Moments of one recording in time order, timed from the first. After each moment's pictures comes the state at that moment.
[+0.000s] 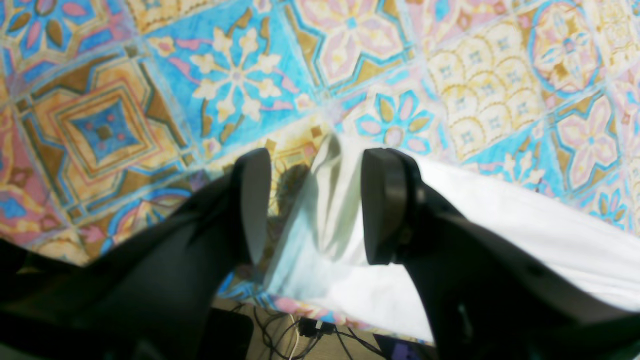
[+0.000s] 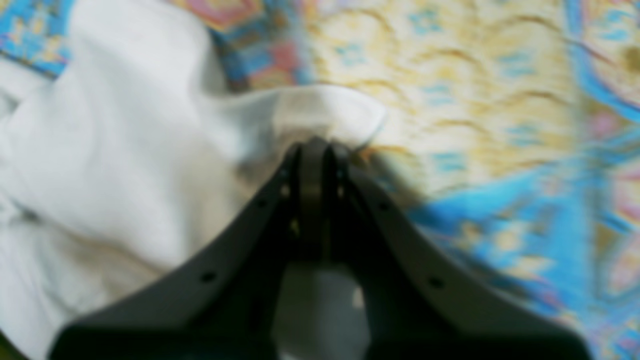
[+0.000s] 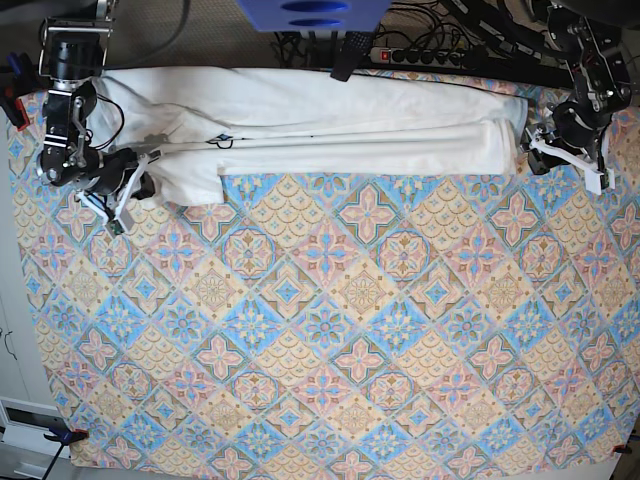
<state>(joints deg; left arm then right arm) 25.3 -14.9 -32.9 102.7 -35.2 -8.2 53.2 -4.5 22.8 13.2 72.1 16.0 41.1 -42.3</state>
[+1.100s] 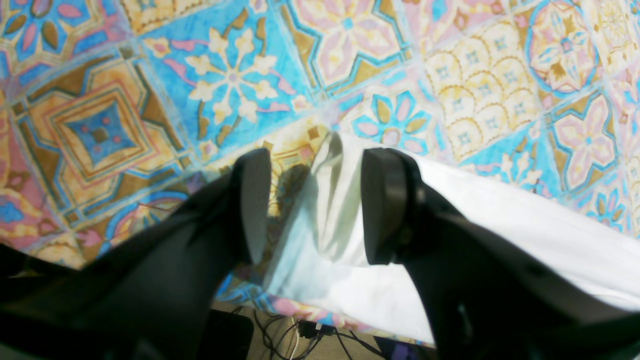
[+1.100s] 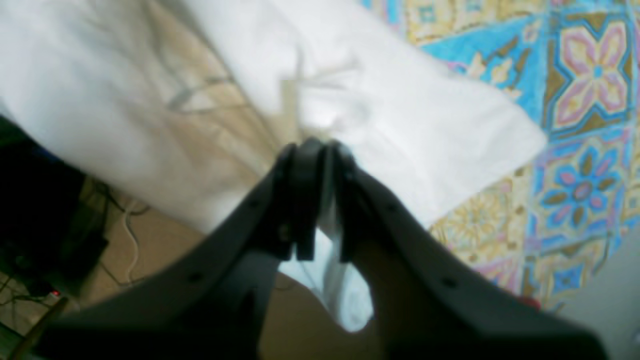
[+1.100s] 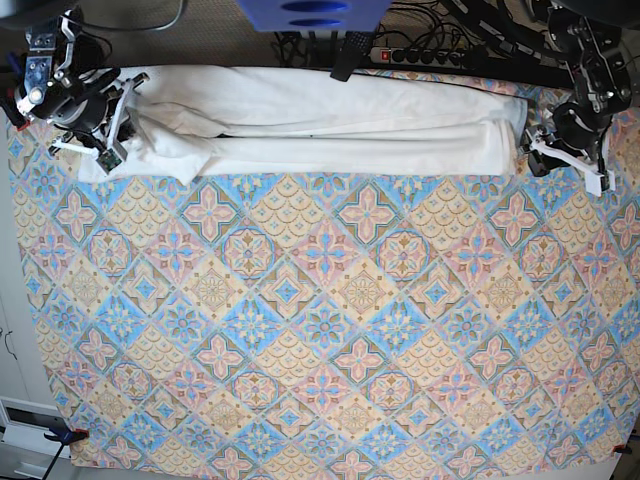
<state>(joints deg) 25.3 -15.3 -32.9 102.7 -35.2 -8.2 53.2 -30.5 22.7 21.1 105.4 11.6 41.6 -51.2</state>
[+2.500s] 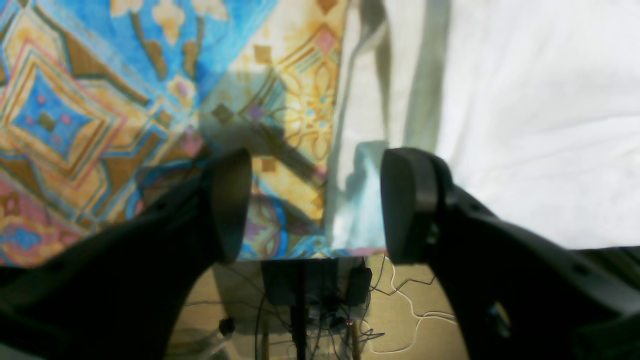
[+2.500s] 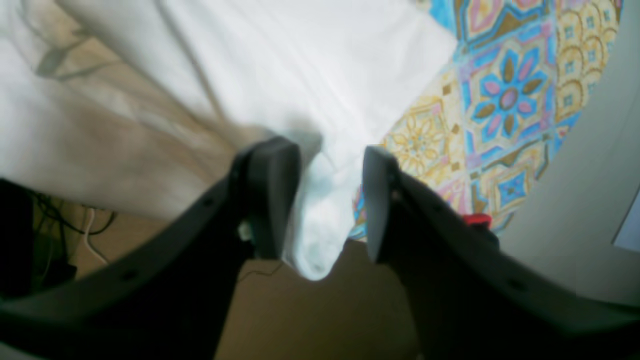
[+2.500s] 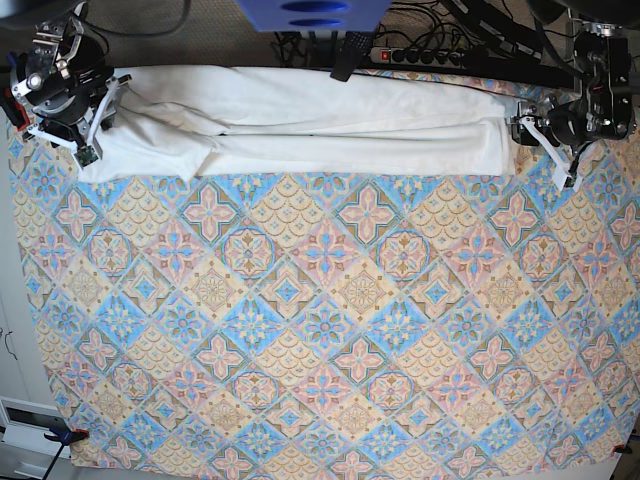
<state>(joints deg) 23.3 -31.3 -15.0 88.8 -35.2 -13.1 58.4 -30.6 14.9 30.4 108.2 2.7 41.6 -51.3</state>
